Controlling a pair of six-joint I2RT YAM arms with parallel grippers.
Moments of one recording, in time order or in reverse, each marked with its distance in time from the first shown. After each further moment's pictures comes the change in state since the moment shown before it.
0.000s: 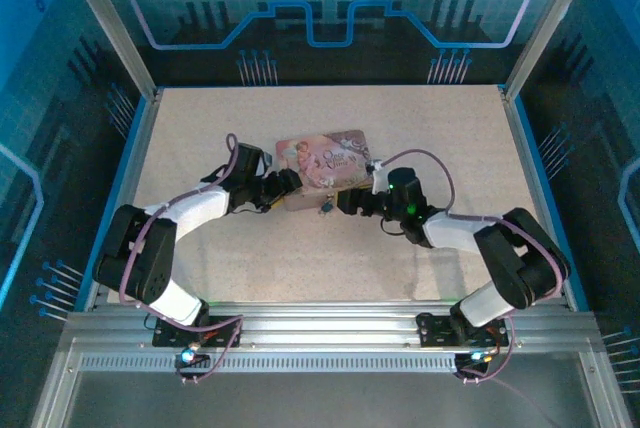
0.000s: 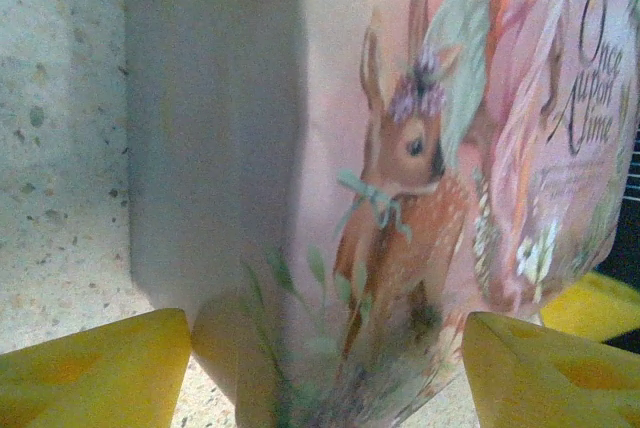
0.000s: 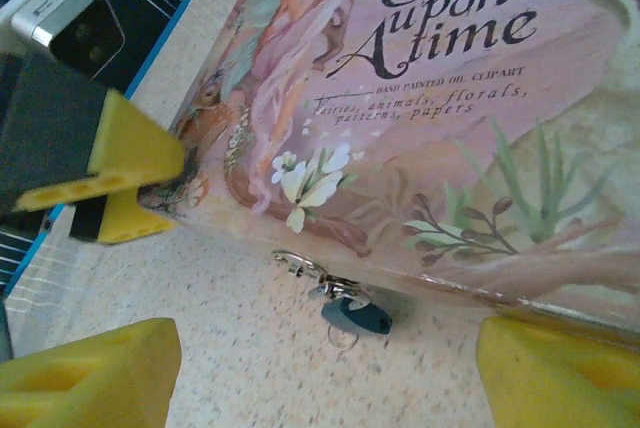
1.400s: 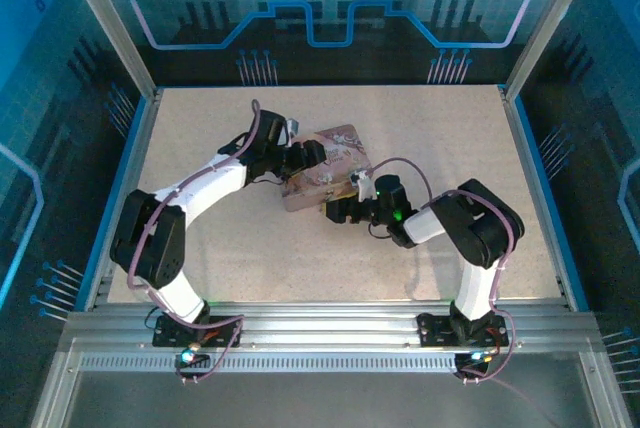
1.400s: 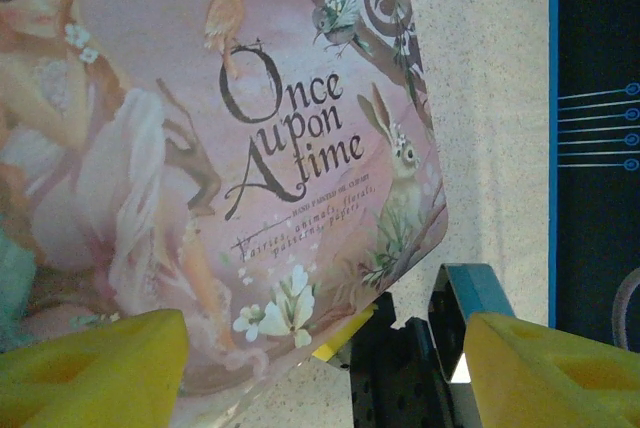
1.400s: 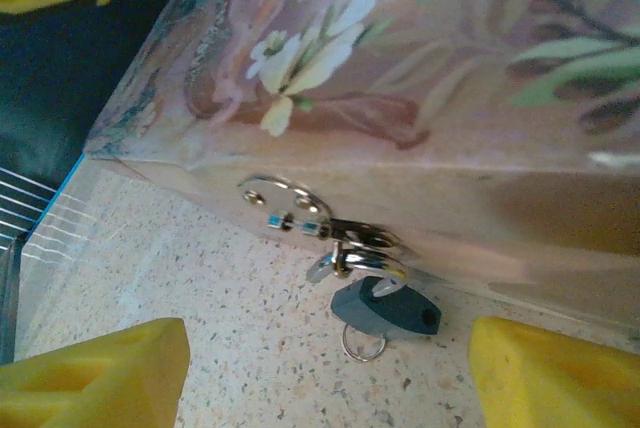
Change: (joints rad) left arm -0.090 0.127 0.365 -0.126 -0.017 0.105; right arm 0.037 0.315 0.020 0.318 -0.109 -0.003
